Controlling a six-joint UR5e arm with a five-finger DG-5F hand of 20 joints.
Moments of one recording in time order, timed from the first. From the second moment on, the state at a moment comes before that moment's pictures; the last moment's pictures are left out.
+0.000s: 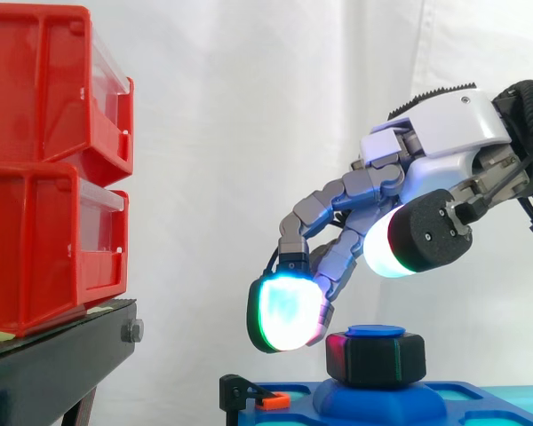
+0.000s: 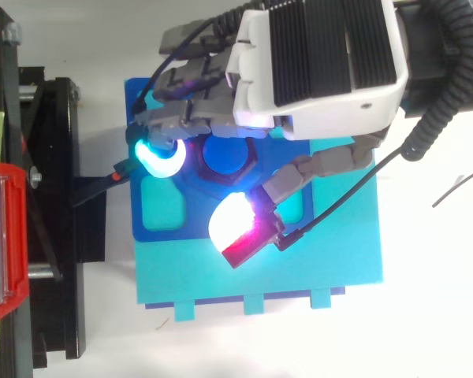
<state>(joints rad) 0.00 -2.28 -0.95 -3.28 -1.71 -1.23</state>
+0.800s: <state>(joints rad) -0.03 -2.28 -0.95 -3.33 -1.72 -1.27</state>
